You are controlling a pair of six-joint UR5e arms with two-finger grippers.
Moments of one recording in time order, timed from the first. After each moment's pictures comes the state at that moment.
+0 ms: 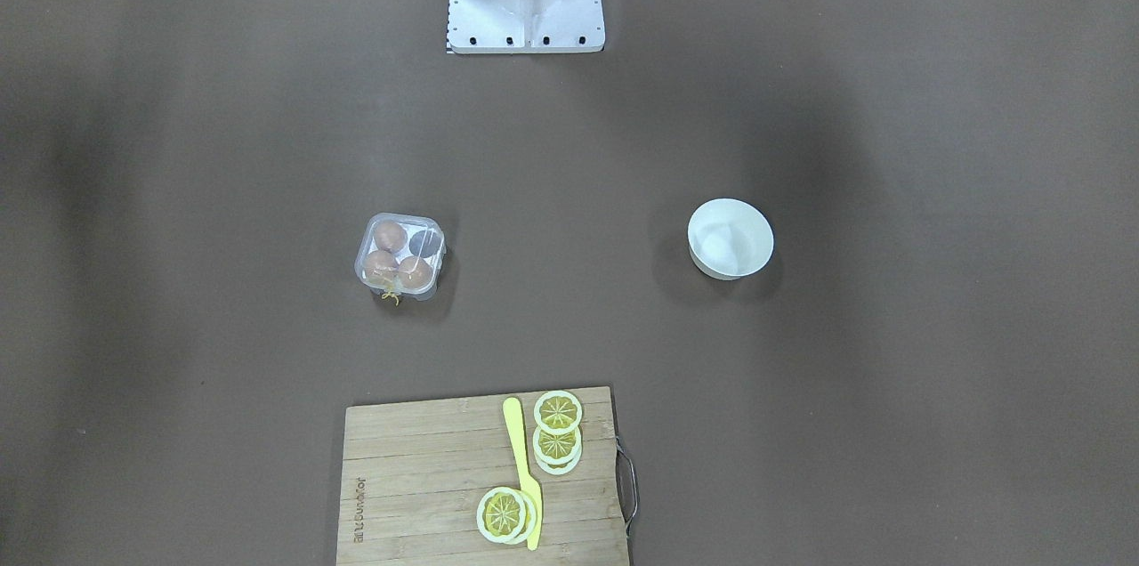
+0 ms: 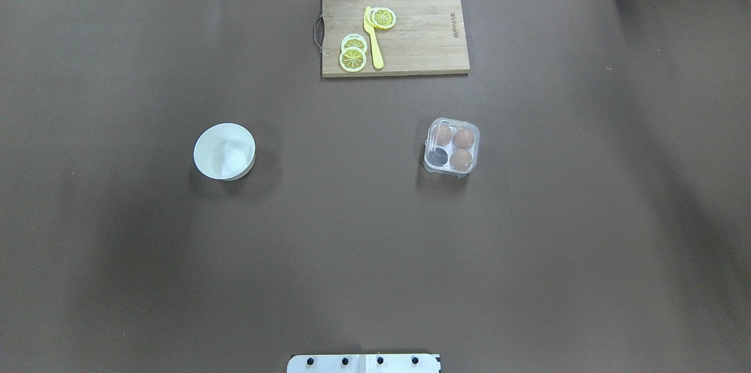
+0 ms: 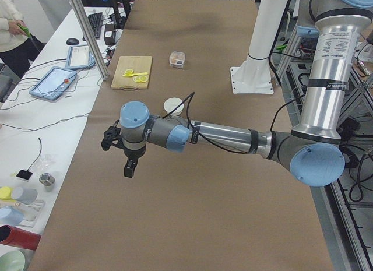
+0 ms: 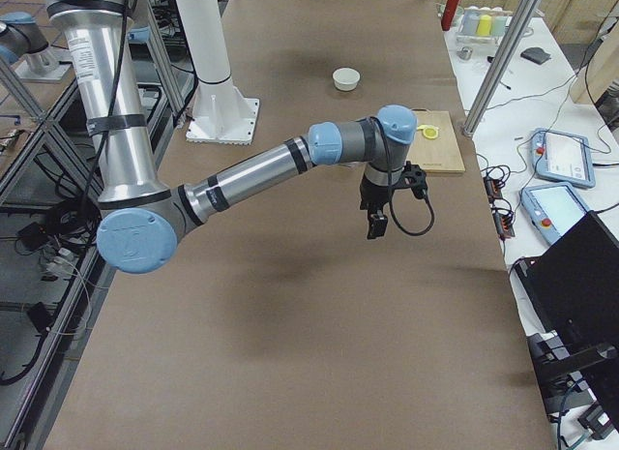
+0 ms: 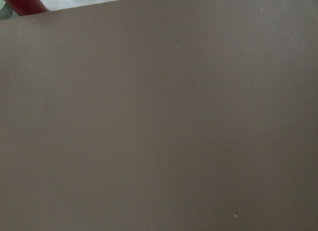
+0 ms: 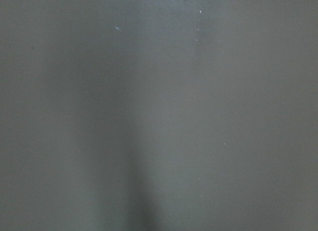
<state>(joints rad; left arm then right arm) -1.56 -1.68 -1.59 -1.75 -2.32 -0.11 1.46 -1.46 1.84 -1.92 2.33 -0.04</state>
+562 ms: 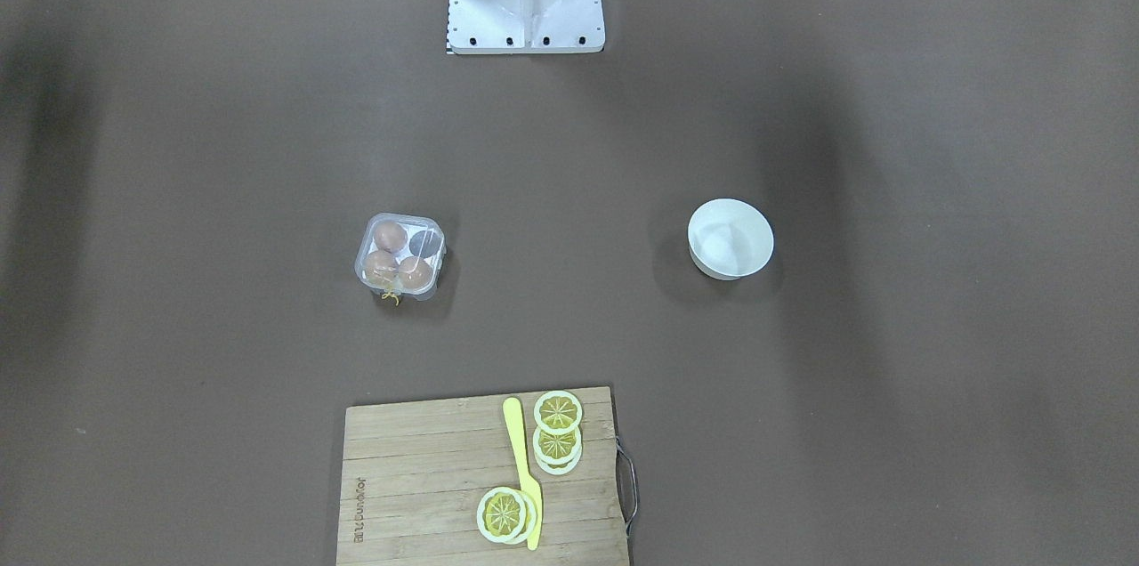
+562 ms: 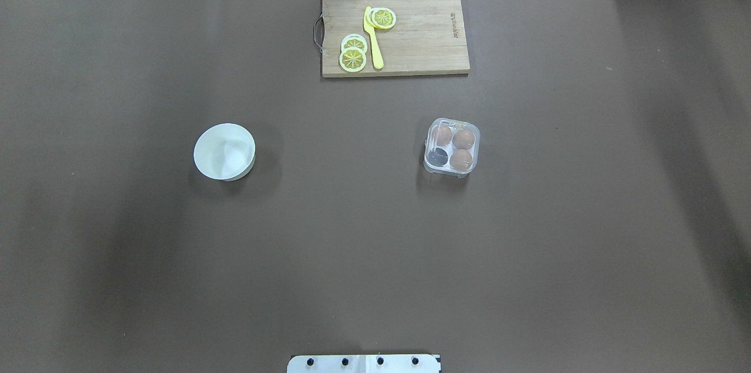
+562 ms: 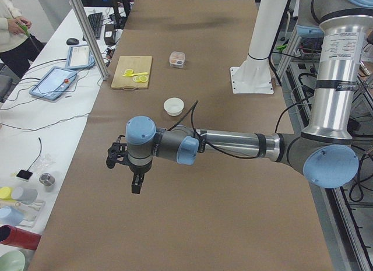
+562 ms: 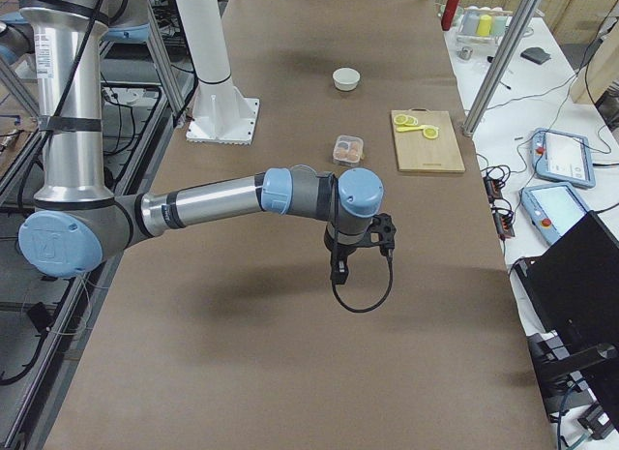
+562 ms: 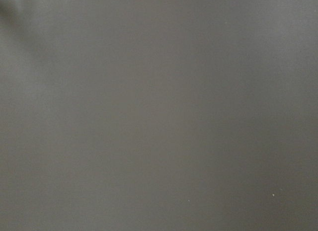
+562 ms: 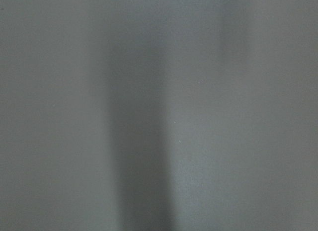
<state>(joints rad) -1.60 -1.64 -1.57 -1.74 -2.31 -0.10 1.58 -1.63 1.83 -1.90 2.45 -0.17</state>
